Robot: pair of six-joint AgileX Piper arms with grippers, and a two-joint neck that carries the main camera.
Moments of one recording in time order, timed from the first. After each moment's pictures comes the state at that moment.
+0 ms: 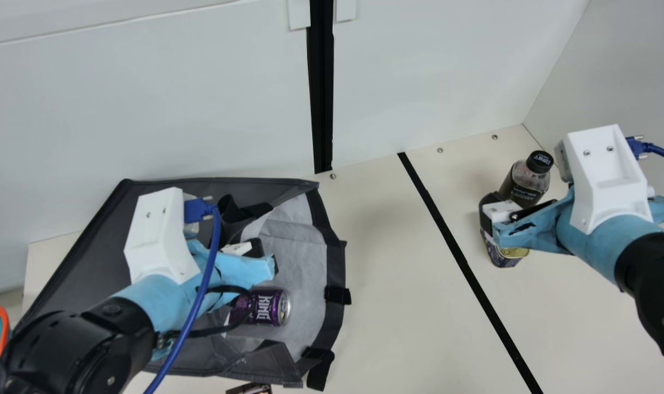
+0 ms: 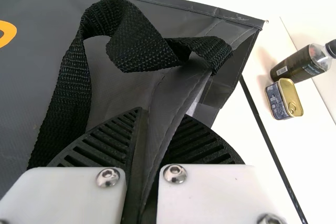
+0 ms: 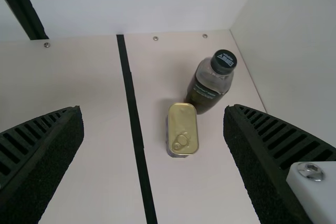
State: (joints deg) left arm -42.6 90.8 -83.7 -2.4 37.8 -29.4; right arm -13.7 58.7 -68.4 -5.9 49.4 -5.0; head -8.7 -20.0
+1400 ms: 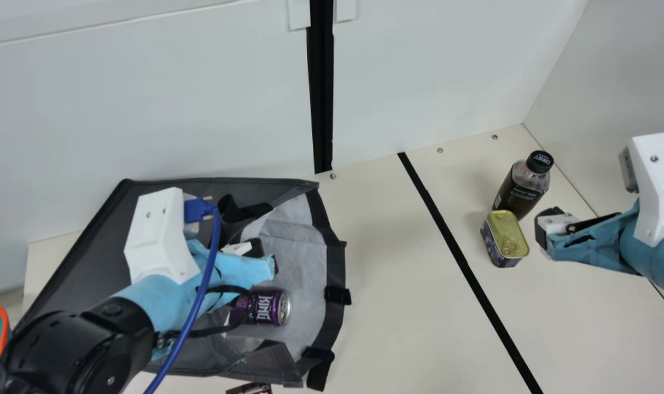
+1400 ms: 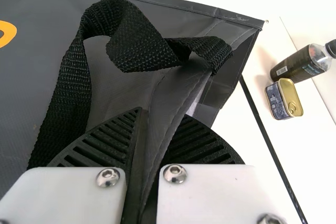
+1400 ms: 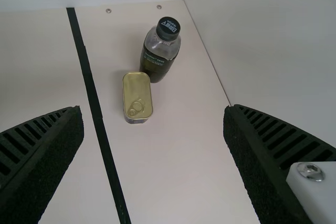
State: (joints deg) left arm -42.6 90.8 -83.7 -2.4 37.8 -29.4; right arm -20.4 56.7 -74.5 -9.3 61.6 -7.6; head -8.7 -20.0
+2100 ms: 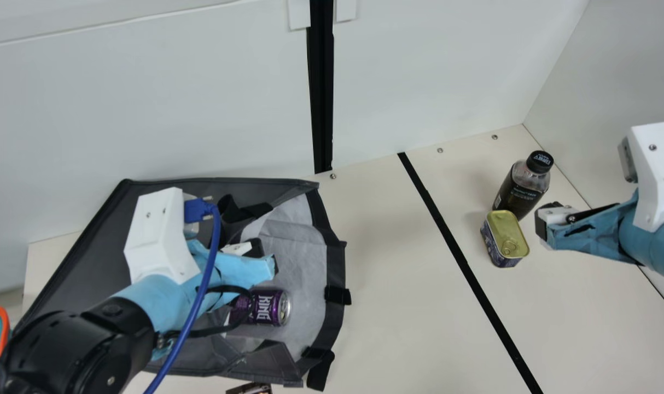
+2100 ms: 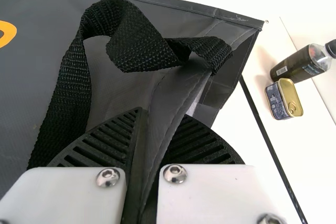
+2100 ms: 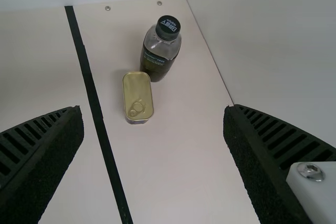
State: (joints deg) left arm -42.6 90.8 -83.7 -2.4 37.8 -29.4; right arm -22.4 60.1 -77.0 -7.2 62.3 -8.7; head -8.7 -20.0
